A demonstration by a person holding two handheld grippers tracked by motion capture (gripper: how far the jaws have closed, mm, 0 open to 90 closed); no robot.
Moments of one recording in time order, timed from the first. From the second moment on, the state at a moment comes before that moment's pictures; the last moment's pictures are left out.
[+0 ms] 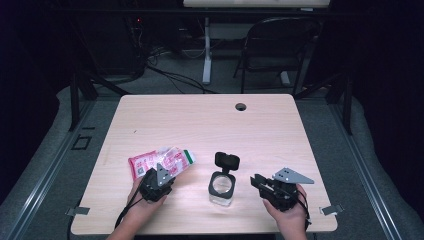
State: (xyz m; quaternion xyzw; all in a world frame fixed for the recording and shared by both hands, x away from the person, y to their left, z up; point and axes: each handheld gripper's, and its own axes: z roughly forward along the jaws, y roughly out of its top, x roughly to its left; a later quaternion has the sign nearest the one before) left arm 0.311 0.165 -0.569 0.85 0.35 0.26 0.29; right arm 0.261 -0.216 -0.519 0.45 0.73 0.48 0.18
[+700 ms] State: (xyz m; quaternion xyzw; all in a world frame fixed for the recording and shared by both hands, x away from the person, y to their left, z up) left arm 0.319 0.183 -0.563 0.83 0.39 0.19 0.35; right arm 0.261 -0.218 -0.519 0.45 0.73 0.48 0.18
